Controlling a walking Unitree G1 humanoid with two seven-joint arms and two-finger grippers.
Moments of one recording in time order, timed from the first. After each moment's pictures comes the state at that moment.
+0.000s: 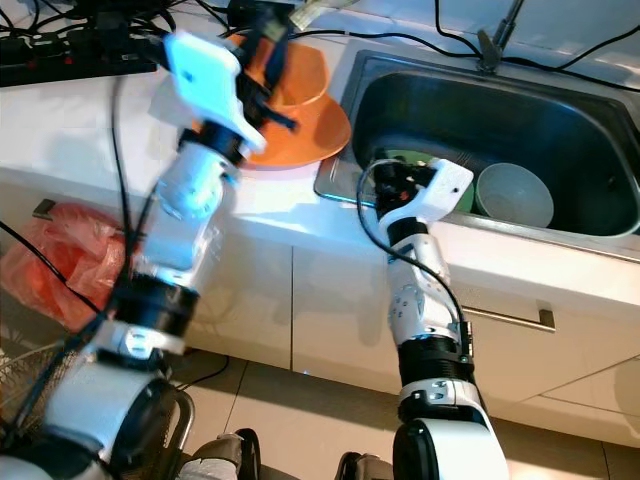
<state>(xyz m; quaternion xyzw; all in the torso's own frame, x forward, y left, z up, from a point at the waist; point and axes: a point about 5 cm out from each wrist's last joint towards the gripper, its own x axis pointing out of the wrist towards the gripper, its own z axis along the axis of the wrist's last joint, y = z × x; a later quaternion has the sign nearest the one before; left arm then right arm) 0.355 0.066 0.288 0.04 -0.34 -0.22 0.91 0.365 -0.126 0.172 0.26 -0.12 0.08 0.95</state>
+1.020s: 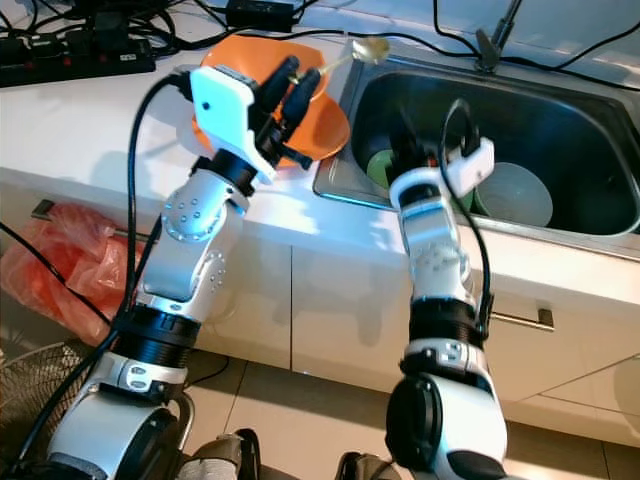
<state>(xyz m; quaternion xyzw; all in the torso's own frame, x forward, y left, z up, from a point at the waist) 0.343 0.056 0.266 0.02 -0.28 -0.26 0.92 0.385 -0.136 0.210 0.55 -0.07 0.11 0.83</state>
